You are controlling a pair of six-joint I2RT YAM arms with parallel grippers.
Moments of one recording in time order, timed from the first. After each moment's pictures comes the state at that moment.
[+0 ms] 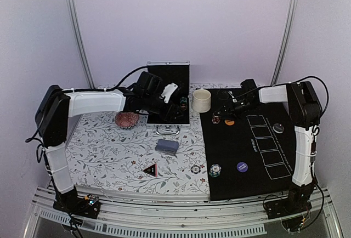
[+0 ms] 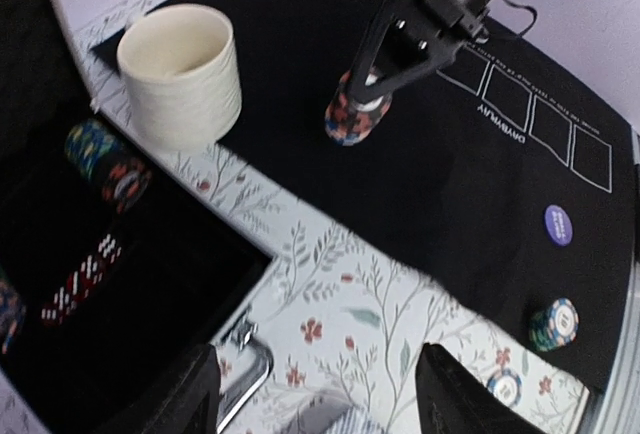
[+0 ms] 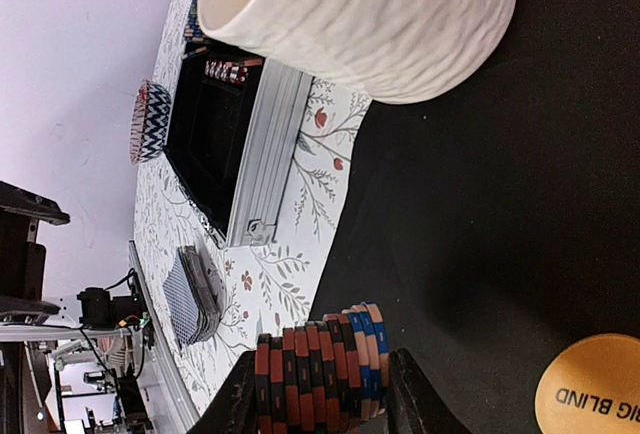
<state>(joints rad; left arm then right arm) -0.69 1.88 1.37 -0.17 0.32 0.02 0.23 2.16 1.50 -0.38 -0.87 0.25</state>
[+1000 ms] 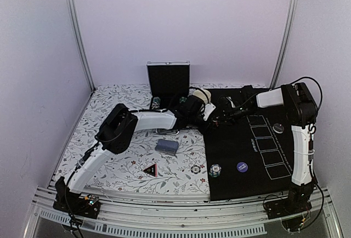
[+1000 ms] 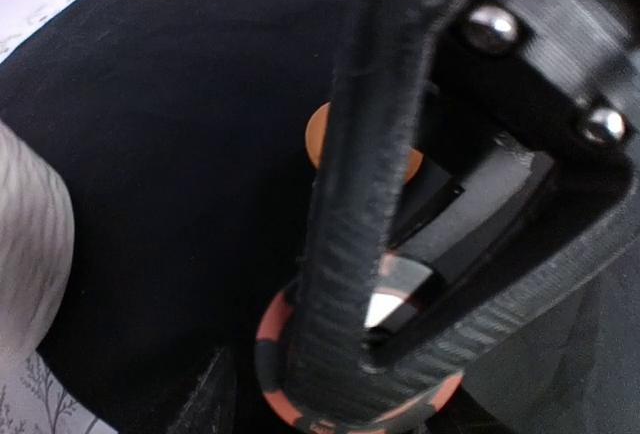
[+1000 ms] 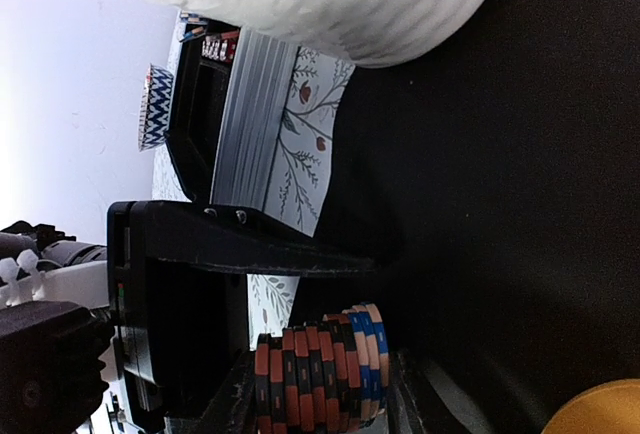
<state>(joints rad) -0.86 2.68 2.14 -0.06 0.18 0.08 0.23 2.25 1.48 -0.31 -0.97 0.25</state>
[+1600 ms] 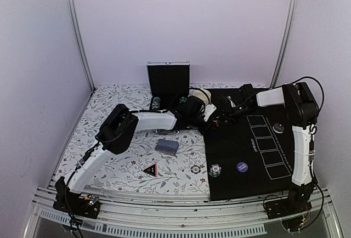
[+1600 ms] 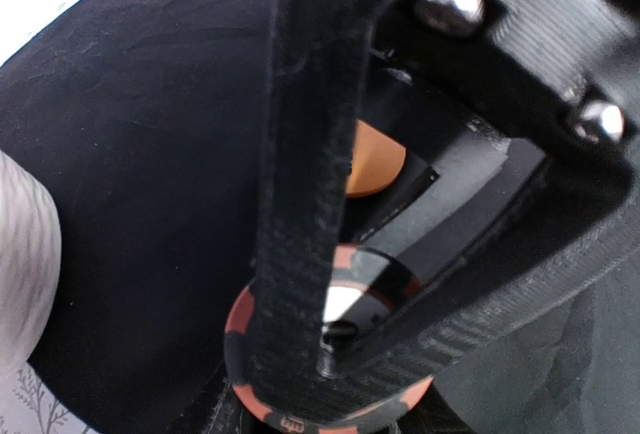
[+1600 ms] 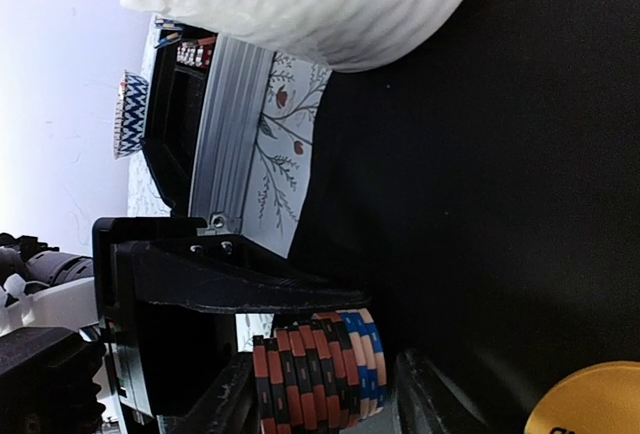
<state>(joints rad) -0.86 2.69 2.13 -0.04 0.22 0.11 0.23 2.22 1.48 -0.34 -0.88 0.25</state>
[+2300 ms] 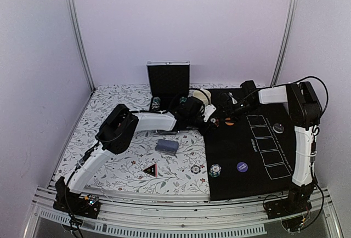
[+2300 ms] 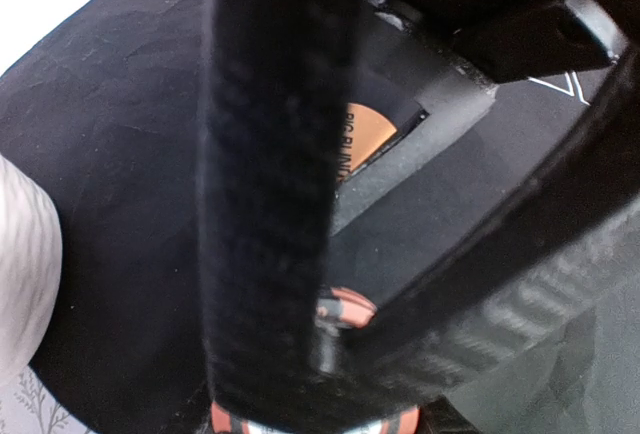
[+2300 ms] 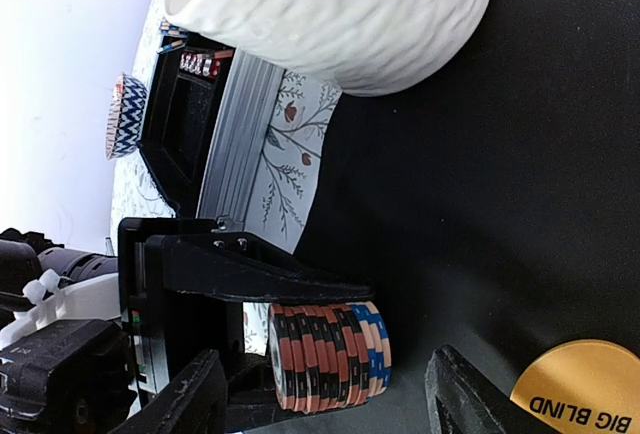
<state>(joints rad) -0.86 2.68 2.11 0.00 0.22 0.12 0.23 2.18 1.48 -0.37 -0.83 0.20</state>
